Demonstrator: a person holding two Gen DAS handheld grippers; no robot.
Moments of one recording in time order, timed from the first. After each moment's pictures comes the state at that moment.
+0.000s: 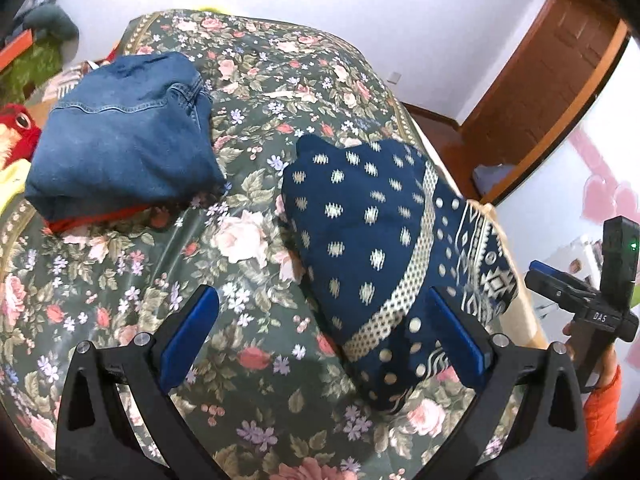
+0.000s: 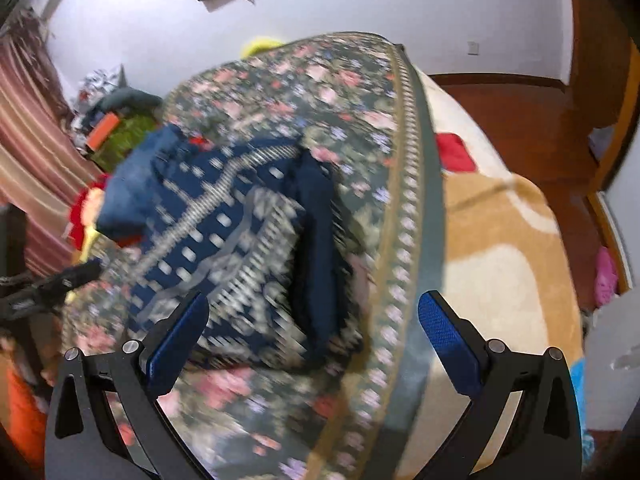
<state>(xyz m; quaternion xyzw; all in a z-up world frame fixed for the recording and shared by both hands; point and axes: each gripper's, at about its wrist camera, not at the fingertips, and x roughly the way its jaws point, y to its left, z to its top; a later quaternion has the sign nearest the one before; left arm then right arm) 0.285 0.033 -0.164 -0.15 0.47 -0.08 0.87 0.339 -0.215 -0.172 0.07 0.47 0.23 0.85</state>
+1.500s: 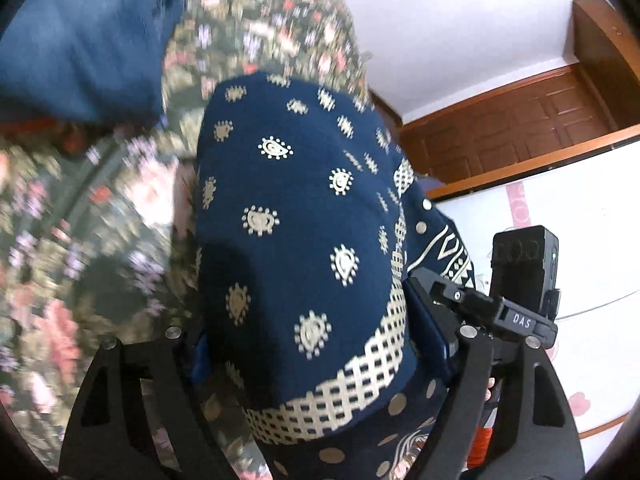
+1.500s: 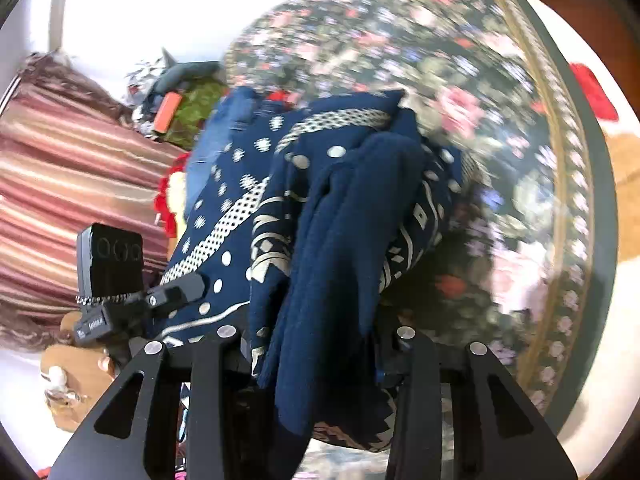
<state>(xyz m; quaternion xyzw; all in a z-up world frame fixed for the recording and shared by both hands) 0.295 0.064 -0.178 -0.35 0.51 -0.18 0.77 0.388 -0.119 -0.176 0.18 0.58 0.37 0.71</state>
